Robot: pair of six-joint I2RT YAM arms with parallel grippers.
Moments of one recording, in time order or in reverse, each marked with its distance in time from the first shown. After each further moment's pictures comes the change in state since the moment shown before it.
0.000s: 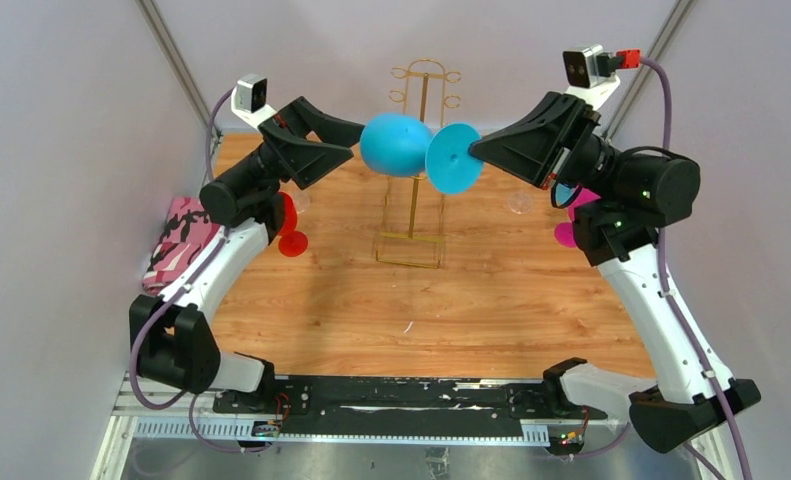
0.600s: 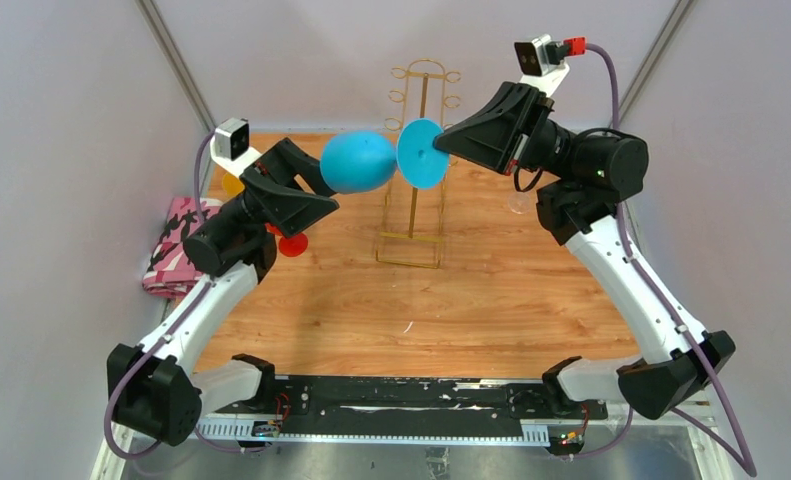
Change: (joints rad) left arm -0.050 -0.227 -0.218 0.087 -0.026 -0.043; right arm 0.104 0.168 0.063 0.115 -0.002 -0.013
